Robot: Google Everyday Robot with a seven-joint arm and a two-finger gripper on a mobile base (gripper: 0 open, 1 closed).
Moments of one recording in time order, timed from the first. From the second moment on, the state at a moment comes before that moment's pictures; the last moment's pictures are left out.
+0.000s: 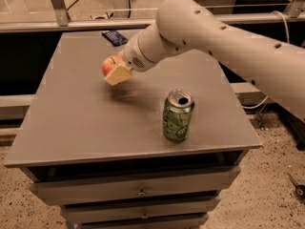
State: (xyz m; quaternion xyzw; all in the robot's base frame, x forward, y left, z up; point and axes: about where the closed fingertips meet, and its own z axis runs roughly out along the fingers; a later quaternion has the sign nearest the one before) arm 0.636 0.086 0.881 -0.55 0.72 0.17 0.39
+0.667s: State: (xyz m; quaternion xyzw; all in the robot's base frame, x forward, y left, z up) arm 0.728 0.000 0.889 -0.50 0.73 0.11 0.46
